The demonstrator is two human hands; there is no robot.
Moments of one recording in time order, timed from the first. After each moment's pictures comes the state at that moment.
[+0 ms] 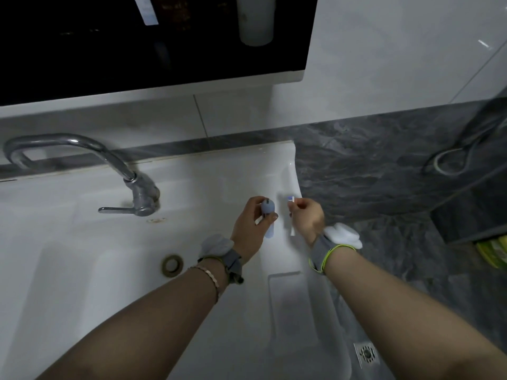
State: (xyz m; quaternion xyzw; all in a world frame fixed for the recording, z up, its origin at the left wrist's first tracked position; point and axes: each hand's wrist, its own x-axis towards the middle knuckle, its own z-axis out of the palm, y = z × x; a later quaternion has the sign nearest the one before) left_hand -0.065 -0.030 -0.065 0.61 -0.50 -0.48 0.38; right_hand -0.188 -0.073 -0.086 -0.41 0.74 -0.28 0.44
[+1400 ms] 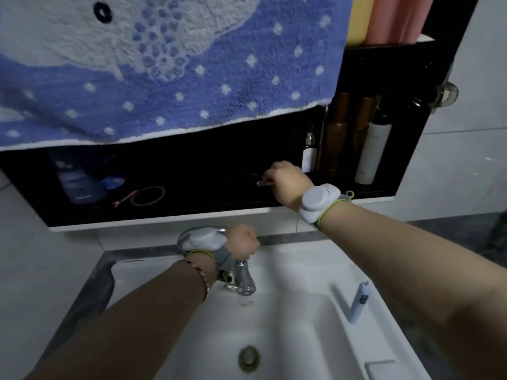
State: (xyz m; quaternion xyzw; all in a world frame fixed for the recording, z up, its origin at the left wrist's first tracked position) left_hand 0.179 -0.028 0.132 0.71 -0.59 -0.35 0.15; right_hand 0.052 -0.097 0.200 -0.86 0.49 -0.15 -0.01
